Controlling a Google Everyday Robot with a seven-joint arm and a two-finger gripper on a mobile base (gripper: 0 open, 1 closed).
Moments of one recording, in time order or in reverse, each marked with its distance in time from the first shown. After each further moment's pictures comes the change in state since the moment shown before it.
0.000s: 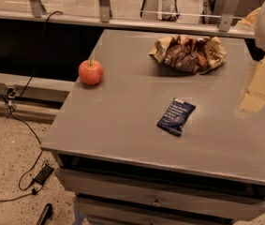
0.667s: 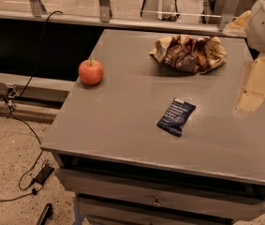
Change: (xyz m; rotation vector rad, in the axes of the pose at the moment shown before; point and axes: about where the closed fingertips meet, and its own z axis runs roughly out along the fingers) arm -0.007 0.001 0.010 -0.073 -0.029 -0.063
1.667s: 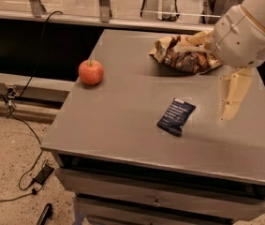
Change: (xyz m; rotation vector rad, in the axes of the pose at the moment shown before) arm -0.051 0.016 0.046 -0.183 -0.289 -0.415
